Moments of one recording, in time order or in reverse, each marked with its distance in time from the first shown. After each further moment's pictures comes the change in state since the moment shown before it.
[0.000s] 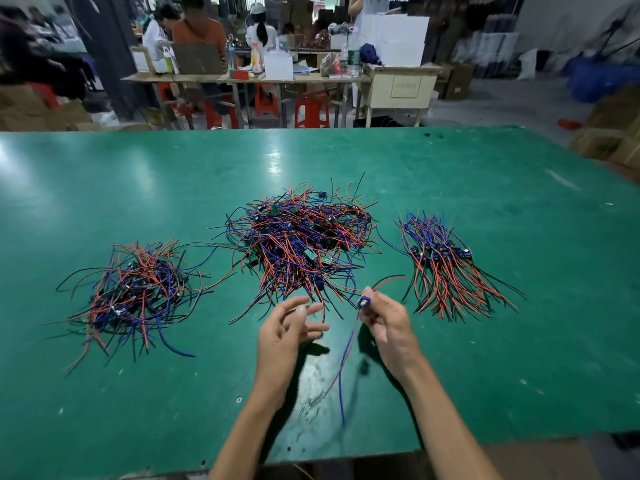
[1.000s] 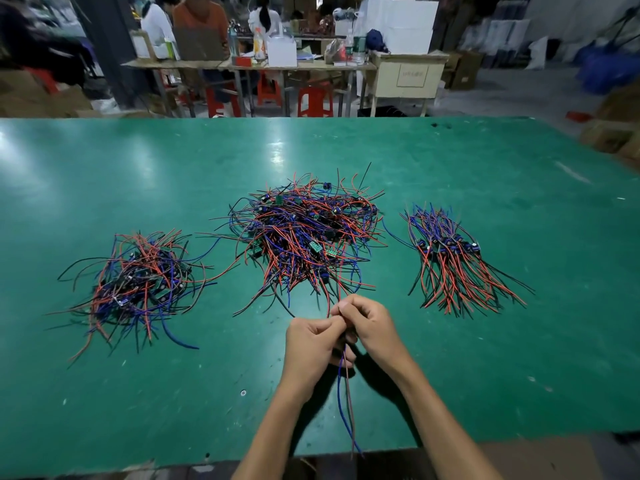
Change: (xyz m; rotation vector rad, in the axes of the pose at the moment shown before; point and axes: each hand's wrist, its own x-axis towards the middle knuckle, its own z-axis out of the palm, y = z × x) left_hand -0.009 -0.008 0.027 0.172 -0.087 -0.207; right_hand -0.008 0.016 0.021 -0.596 -0.099 -0.027
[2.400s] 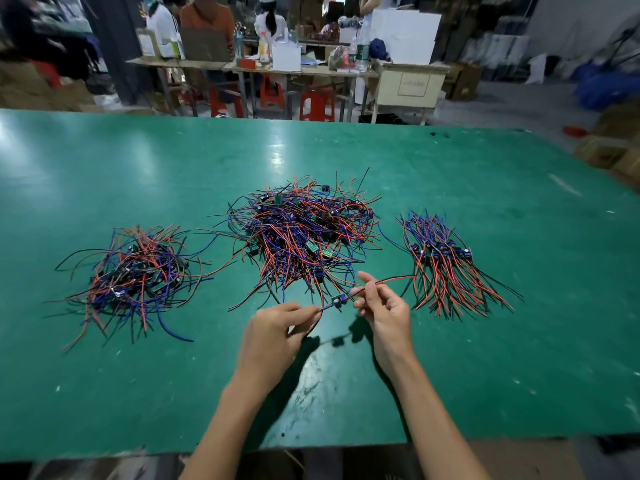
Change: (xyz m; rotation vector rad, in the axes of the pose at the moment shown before) left_hand 0.000 0.010 -0.056 0.835 0.121 0.713; right_hand 0.001 -0.006 -0.016 0.511 0.265 -0.006
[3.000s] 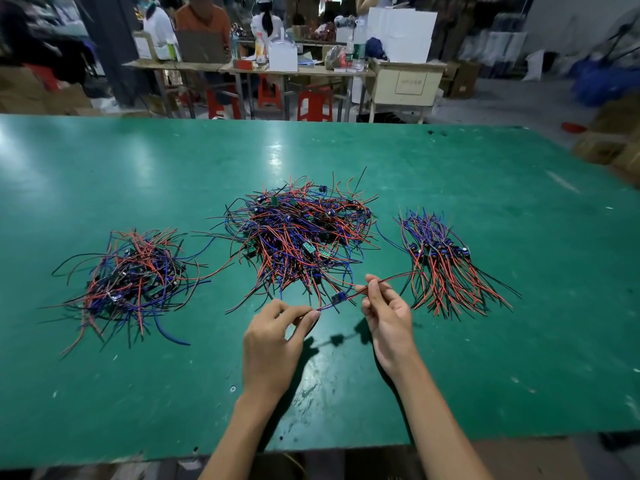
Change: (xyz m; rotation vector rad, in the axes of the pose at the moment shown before) left_hand -0.008 0.003 0.020 0.028 0.249 -0.055; right_hand 0.005 -0.001 -0.007 0.246 0.048 0.106
